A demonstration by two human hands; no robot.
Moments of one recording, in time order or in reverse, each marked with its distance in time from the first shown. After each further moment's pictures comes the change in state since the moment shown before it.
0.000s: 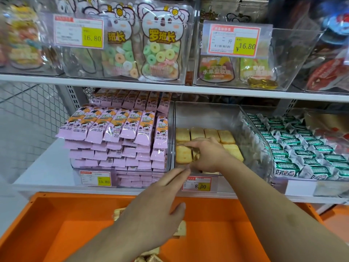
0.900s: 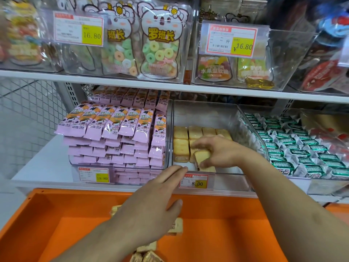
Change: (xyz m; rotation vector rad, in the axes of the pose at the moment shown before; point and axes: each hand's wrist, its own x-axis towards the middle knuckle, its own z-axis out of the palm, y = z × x) left_hand -0.001 -0.001 0.000 0.060 -0.045 -0.020; right_hand -0.013 0.030 -0.029 0.086 -0.152 -0.036
